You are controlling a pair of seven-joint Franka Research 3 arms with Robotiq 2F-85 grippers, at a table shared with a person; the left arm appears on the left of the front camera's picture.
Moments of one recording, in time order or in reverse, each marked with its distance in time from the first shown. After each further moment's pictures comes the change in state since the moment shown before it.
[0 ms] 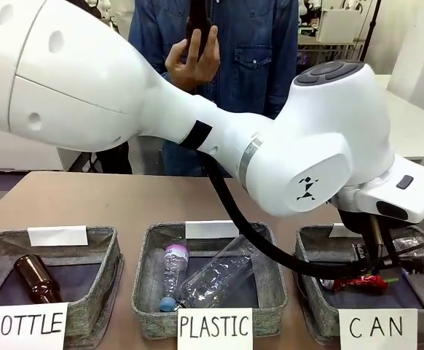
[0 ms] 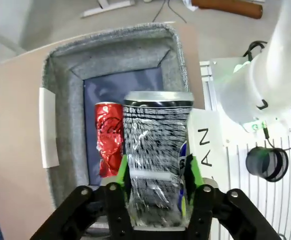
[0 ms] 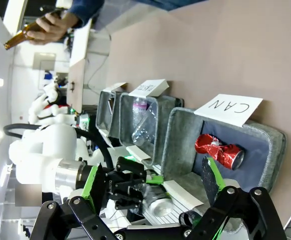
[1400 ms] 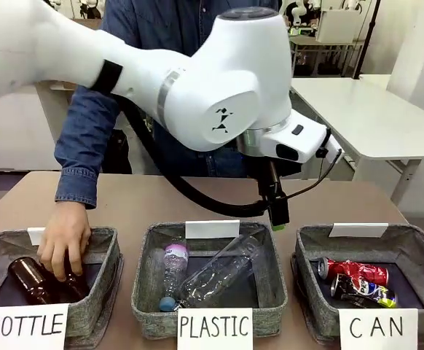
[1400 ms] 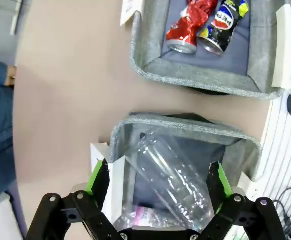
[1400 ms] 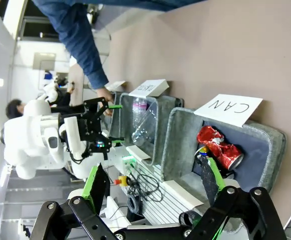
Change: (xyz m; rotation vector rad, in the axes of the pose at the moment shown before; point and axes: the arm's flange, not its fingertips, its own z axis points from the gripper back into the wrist) left arm -0.113 0.066 0.088 0.126 0.285 0.216; right arm 0.000 0.000 0.000 0.000 0.001 0.000
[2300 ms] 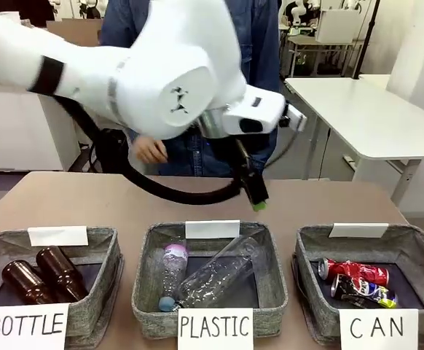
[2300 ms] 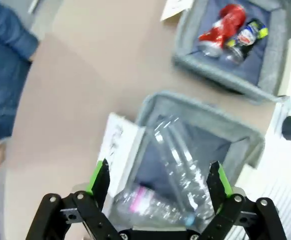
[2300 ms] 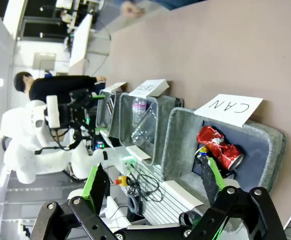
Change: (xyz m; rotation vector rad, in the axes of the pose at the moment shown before) left arm -0.069 0.033 0.047 0.033 -0.099 0.249; right arm 0.000 0.000 0.000 0.000 -0.001 0.000
